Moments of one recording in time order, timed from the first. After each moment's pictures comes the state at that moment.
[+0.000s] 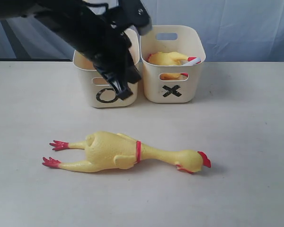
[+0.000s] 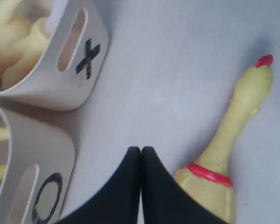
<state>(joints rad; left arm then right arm) -0.59 1.74 -1.46 -0.36 0.81 0.92 0.34 0.04 -0.45 0.54 0.94 -0.23</state>
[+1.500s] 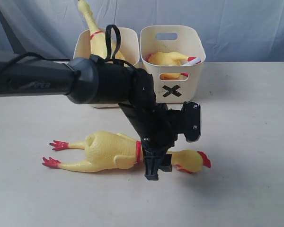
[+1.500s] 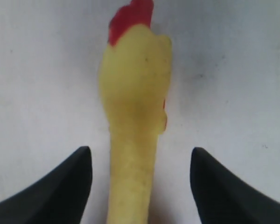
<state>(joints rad) -0.81 2.07 -1.41 -0.36 0.69 1.19 0.34 0.04 -0.45 0.54 0.94 -0.23</state>
